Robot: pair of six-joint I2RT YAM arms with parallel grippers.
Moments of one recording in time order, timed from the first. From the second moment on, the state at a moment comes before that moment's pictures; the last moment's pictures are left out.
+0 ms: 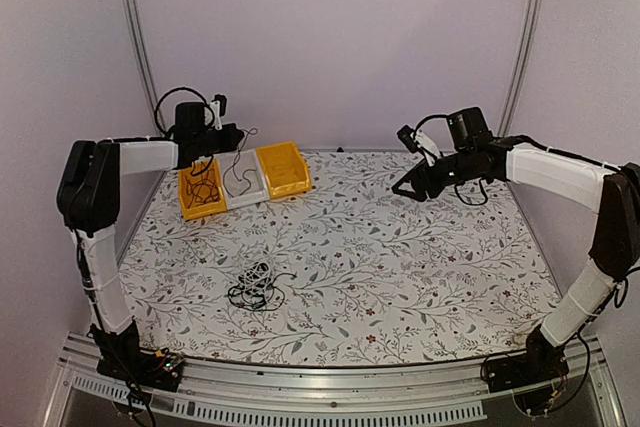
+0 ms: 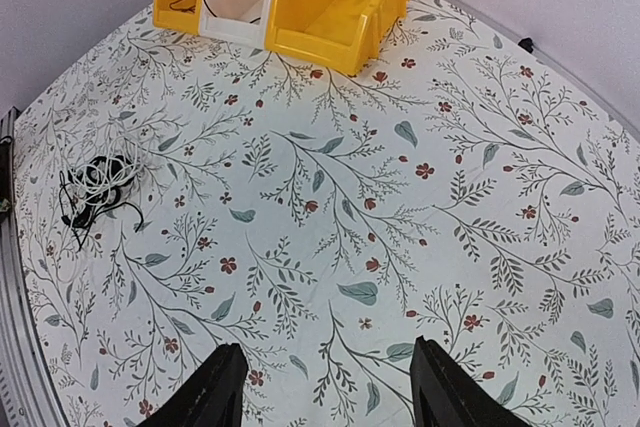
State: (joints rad) left arm -0.18 2.01 1.46 0.19 0.26 -0.25; right arm 0.42 1.62 1.26 -0.39 -0.48 -0.23
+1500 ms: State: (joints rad) left arm -0.25 1.86 1.37 -0.36 0.06 -0.49; right arm 0.42 1.59 1.18 -0.37 -0.47 -0.26
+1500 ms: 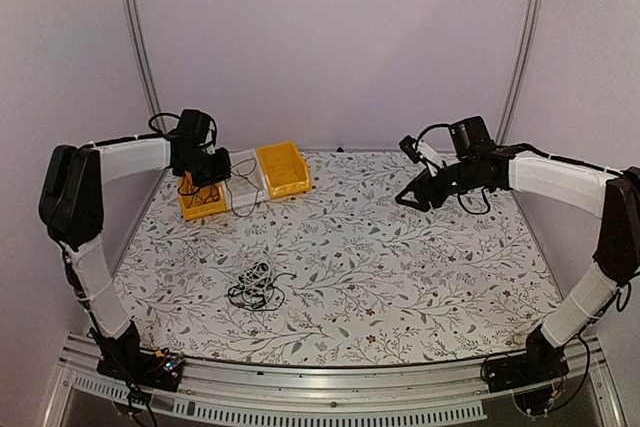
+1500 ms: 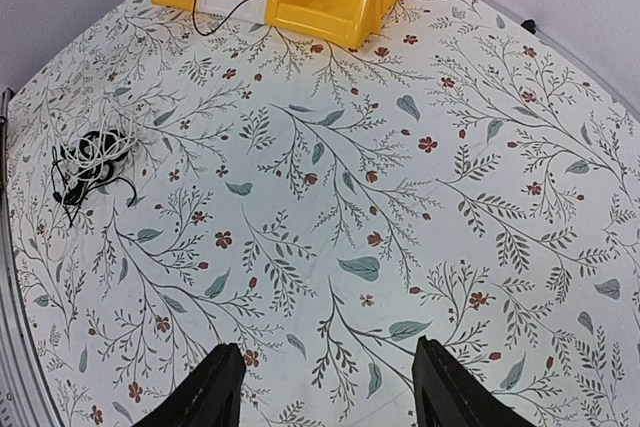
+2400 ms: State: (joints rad) left arm -0.18 2.09 1.43 -0.03 0.11 -0.39; right arm 0.42 1.54 1.12 -0.36 -0.46 -0.26
